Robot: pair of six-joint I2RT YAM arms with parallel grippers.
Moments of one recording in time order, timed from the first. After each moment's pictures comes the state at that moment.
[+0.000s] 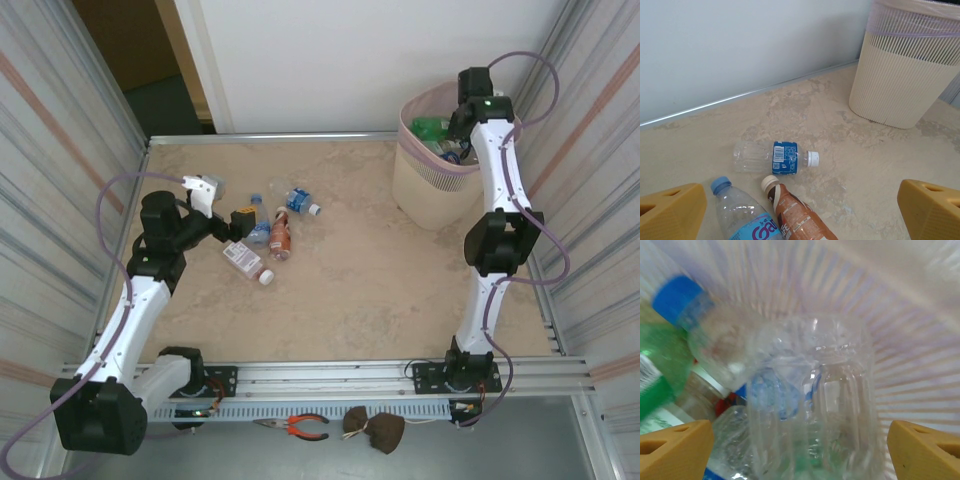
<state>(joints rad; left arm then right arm) -0.10 0.98 0.76 -0.07 0.55 0.07 0.01 2.11 2.35 -1.16 0.48 0.31</state>
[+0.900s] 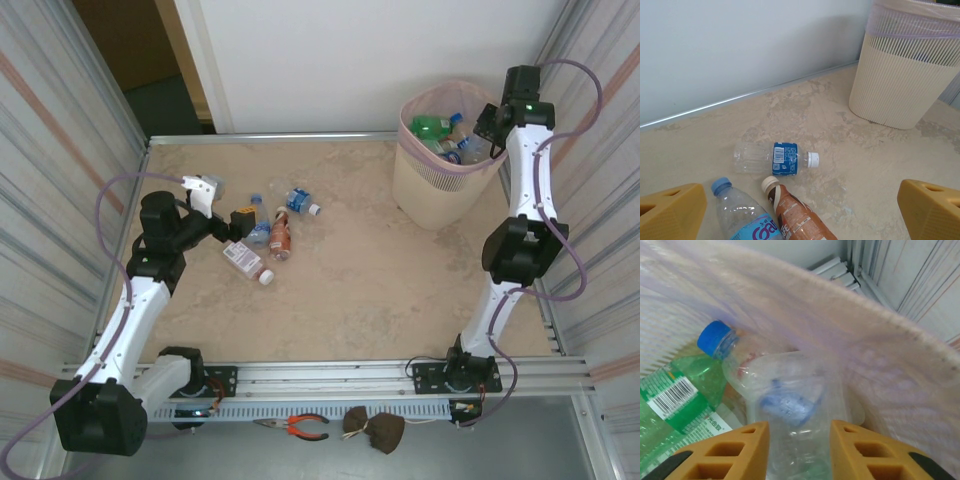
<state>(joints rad) -0.09 0.98 0.76 -0.07 0.55 0.07 -0.16 2.02 2.21 -1.01 0.06 0.35</state>
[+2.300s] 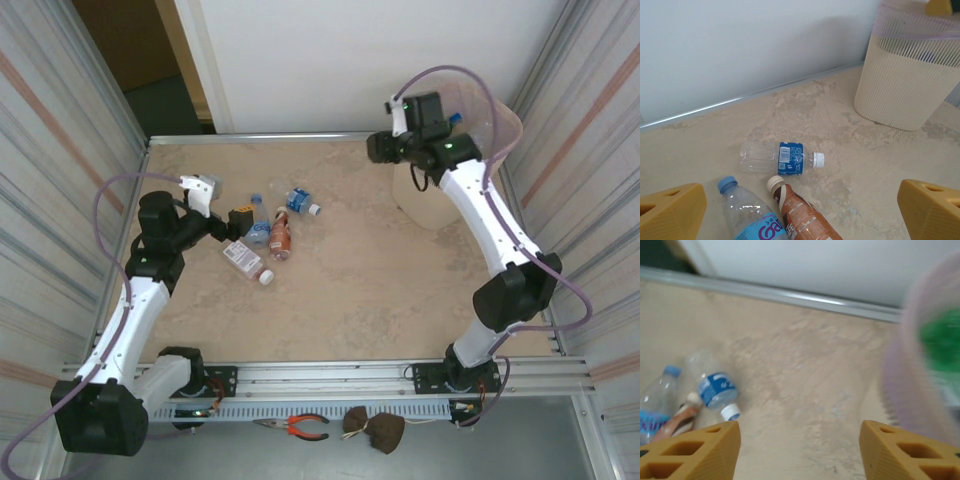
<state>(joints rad) -0.08 0.97 0.76 -0.07 0.54 0.07 0.37 1.67 1.76 -0.75 -0.01 0.09</state>
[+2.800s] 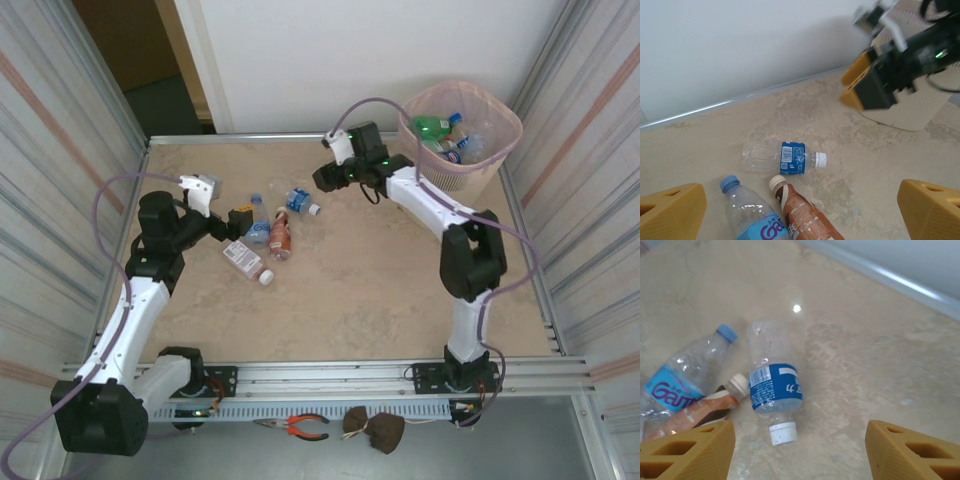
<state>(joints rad) -0.08 0.97 0.76 -0.07 0.53 0.07 0.50 1.99 1.69 -0.39 -0.24 -0.09</state>
